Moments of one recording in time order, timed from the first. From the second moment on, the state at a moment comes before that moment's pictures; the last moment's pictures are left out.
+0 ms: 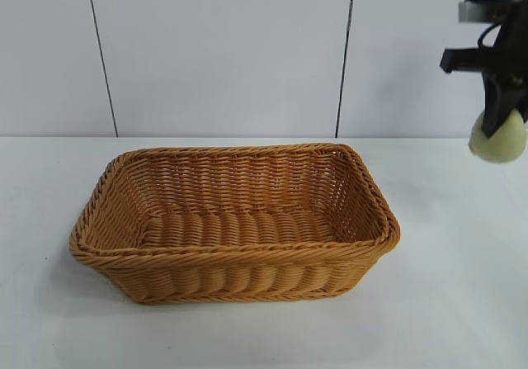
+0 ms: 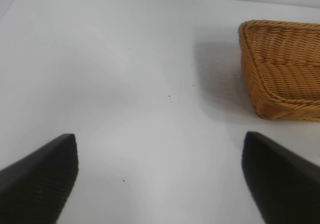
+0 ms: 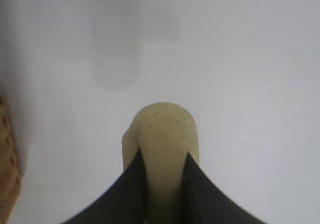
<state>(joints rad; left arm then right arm) 0.00 0.00 -0.50 0.01 1.08 -0.09 0.14 1.92 -1.71 0.04 1.18 0.07</state>
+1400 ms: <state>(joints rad) 0.00 0.00 -0.50 0.01 1.07 -0.09 0.65 2.23 -1.72 0.05 0.91 0.18</state>
